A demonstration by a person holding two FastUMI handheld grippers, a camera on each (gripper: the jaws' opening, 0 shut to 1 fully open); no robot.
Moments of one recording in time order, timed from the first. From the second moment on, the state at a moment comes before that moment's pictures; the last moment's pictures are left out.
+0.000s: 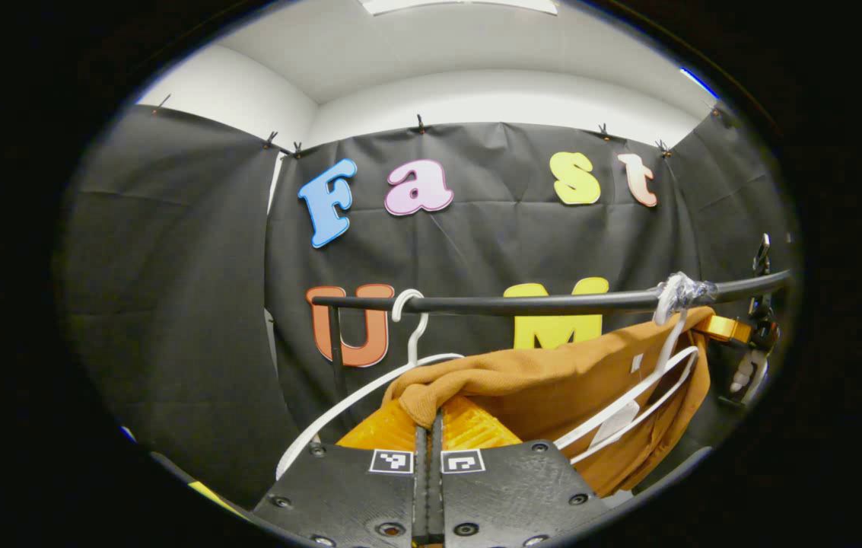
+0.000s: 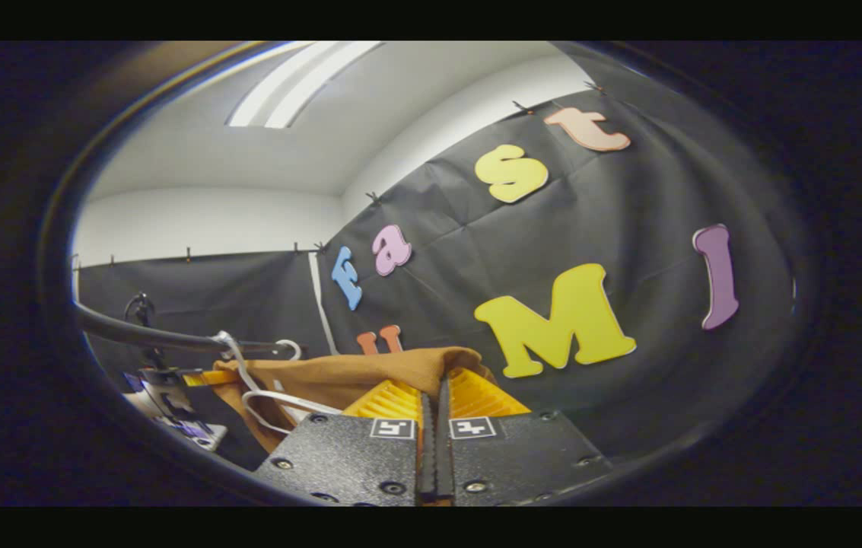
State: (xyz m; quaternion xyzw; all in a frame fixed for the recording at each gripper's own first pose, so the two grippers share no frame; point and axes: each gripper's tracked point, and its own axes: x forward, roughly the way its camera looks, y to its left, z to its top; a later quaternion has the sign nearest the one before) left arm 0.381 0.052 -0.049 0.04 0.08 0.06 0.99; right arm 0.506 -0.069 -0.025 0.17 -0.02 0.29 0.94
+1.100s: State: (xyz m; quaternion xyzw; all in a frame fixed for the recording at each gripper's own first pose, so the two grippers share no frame) left arm 0.375 0.066 -0.149 -0.02 0.14 0.03 0.99; right arm 0.557 -0.039 -0.138 0.32 0.15 0.35 0.87
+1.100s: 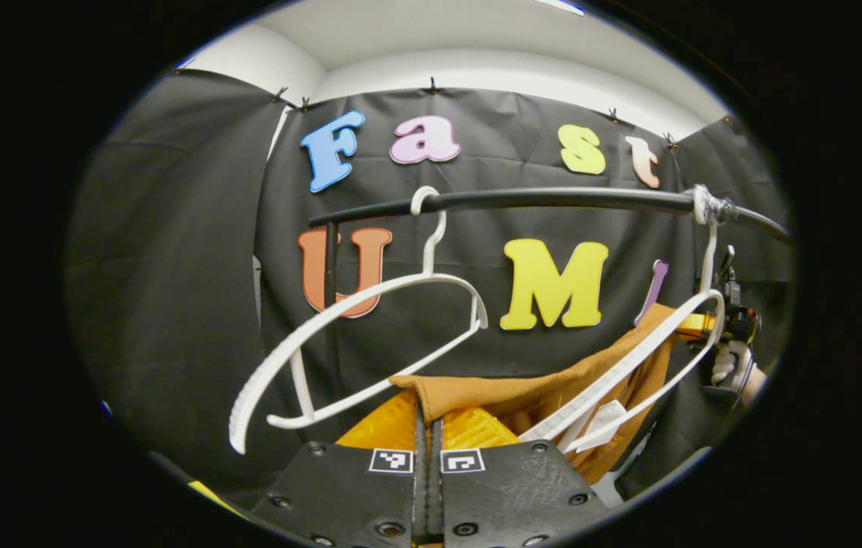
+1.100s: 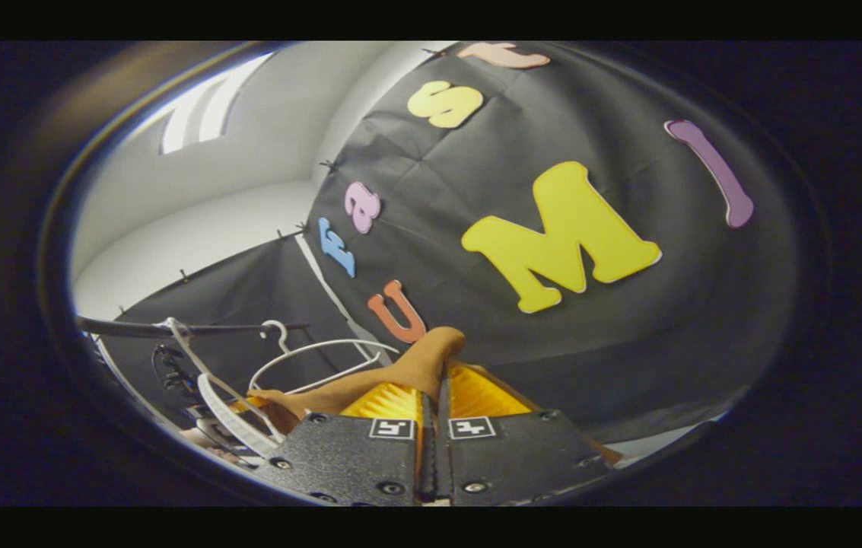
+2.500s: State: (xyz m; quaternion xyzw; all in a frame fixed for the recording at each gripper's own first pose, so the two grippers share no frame) left arm 0.262 -0.023 -0.183 -0.05 0.17 -0.08 0.98; right arm 0.319 0.076 -0.160 0.32 0.21 0.41 0.83
